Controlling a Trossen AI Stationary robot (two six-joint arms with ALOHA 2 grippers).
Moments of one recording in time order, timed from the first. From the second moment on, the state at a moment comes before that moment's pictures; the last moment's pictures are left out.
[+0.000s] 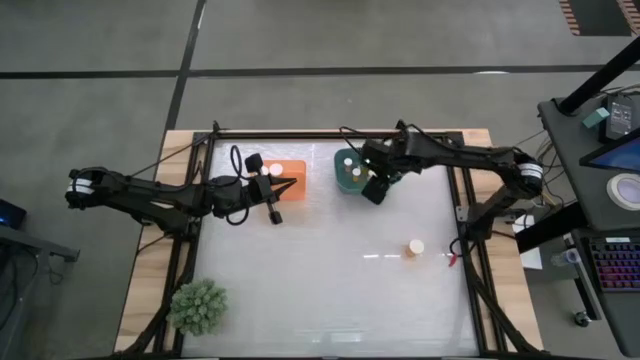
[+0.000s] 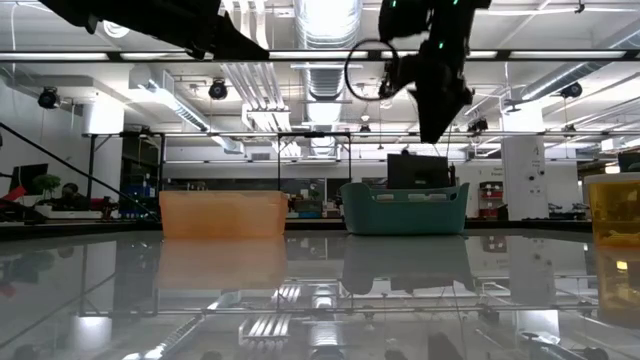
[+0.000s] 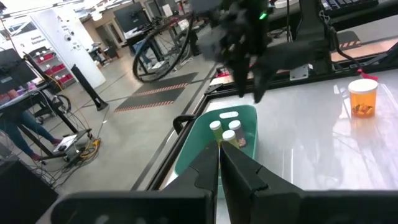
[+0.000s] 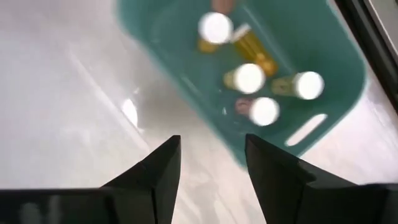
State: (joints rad) left arm -0.03 1.04 0.63 0.30 -0.48 0.30; right arm -0.29 1.58 1.35 -1.08 0.14 0.28
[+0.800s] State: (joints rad) left arm -0.03 1.04 0.63 0.30 -0.48 0.30; right arm 0.20 1.44 1.26 -1.39 0.07 0.80
